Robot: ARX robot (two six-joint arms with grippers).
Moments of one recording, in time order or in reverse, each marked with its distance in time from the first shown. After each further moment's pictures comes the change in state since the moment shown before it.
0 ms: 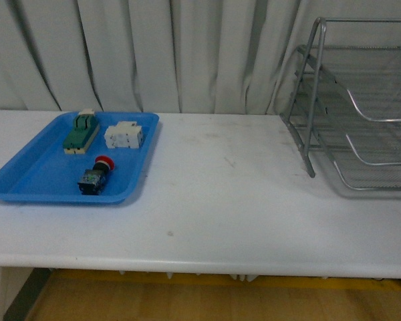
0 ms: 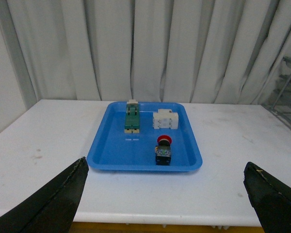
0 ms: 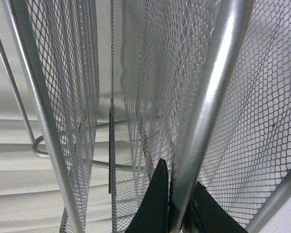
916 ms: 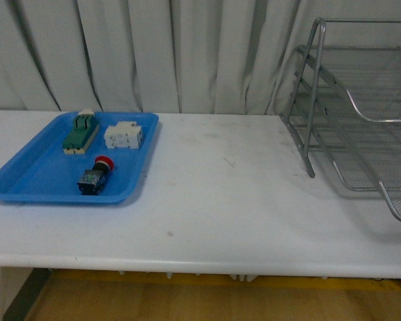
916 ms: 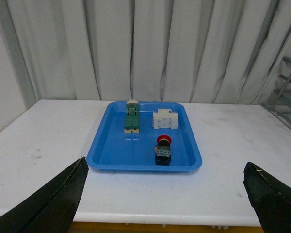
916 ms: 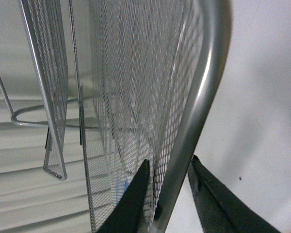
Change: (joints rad) left arm 0.000 0.000 0.000 0.000 0.000 0.000; right arm -0.156 -0.168 -0.380 0.014 -0.172 -0.130
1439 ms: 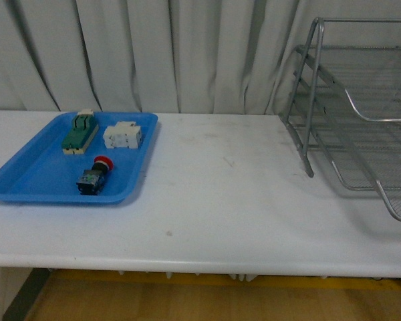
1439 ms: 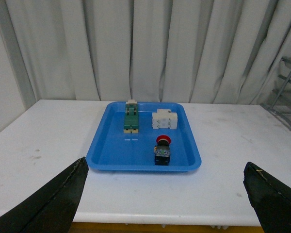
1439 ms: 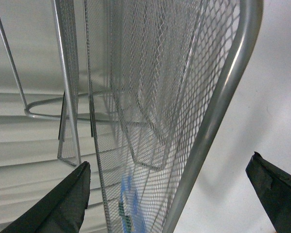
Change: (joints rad) left arm 0.000 0.000 0.000 0.000 0.000 0.000; right arm -0.008 -0.064 -0.047 0.000 -0.017 -0.005
